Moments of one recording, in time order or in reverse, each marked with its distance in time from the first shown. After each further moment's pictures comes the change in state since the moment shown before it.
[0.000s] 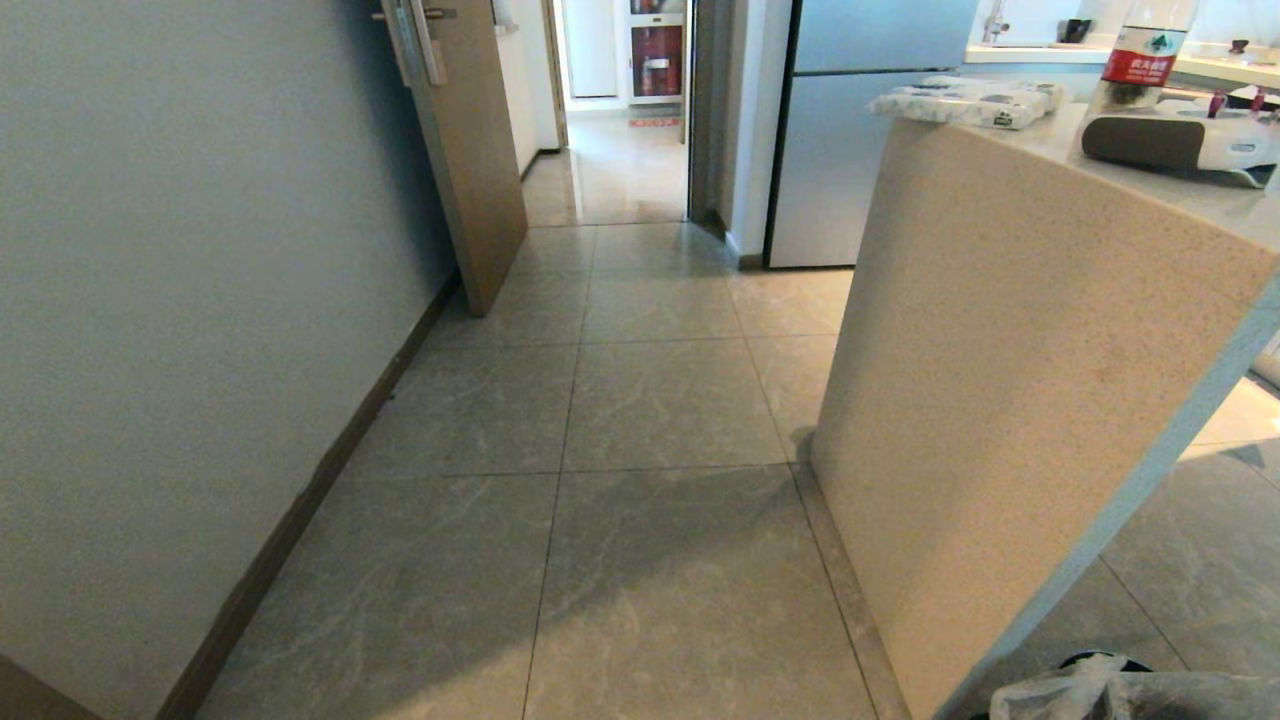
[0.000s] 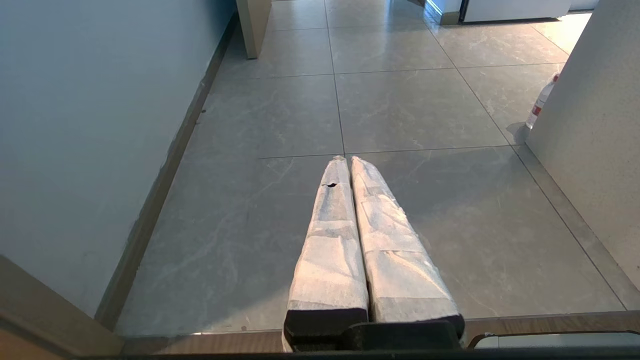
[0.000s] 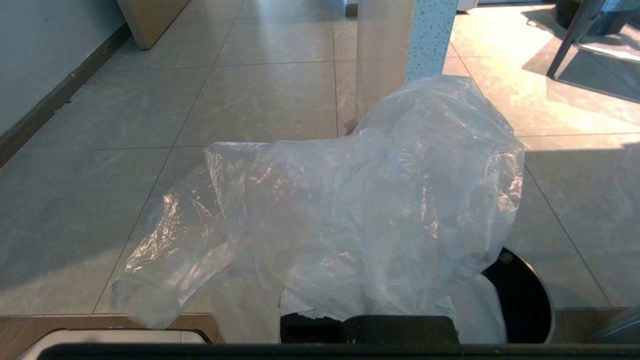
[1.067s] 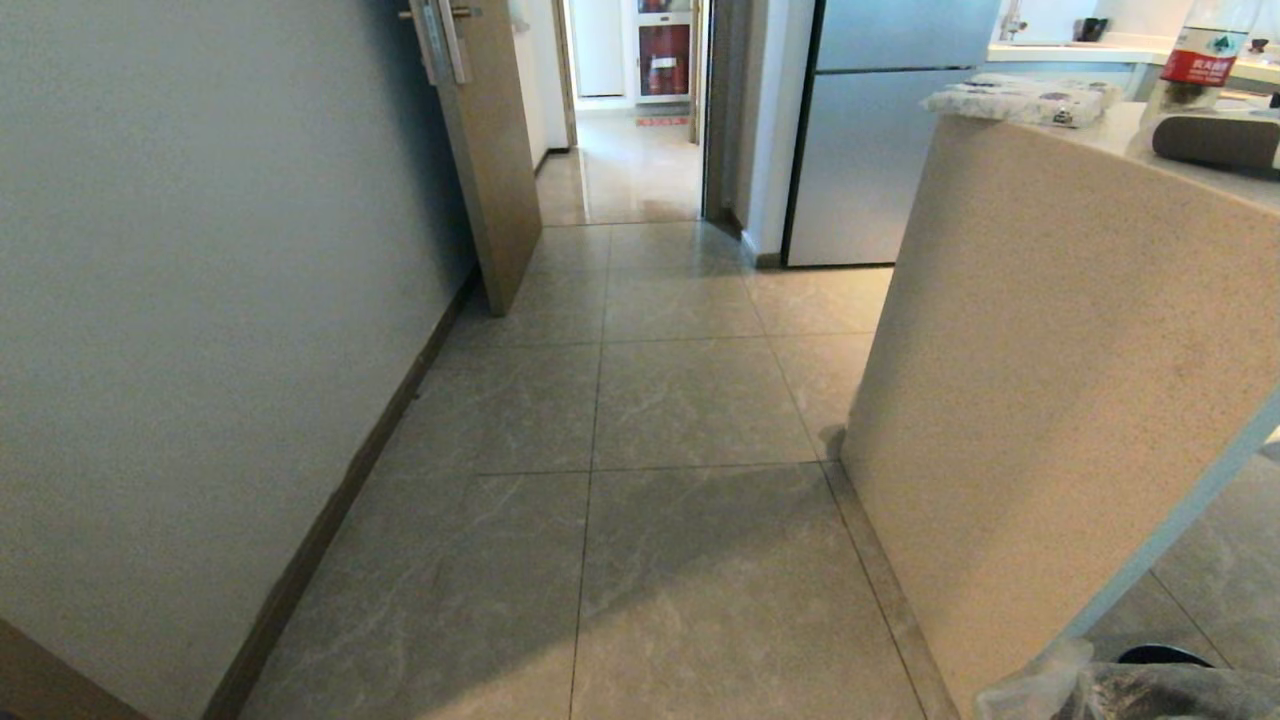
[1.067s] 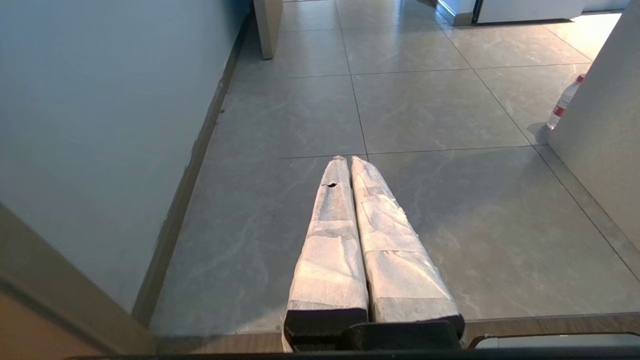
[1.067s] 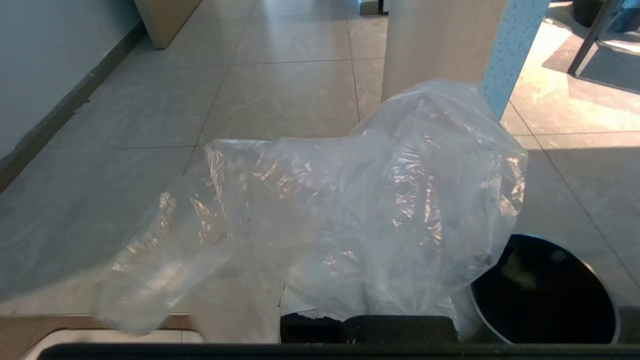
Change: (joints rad) left arm 0.001 0.000 0.002 -0.005 0.001 -0.002; right arm 0.001 0.000 0.000 0.000 0.001 0.000
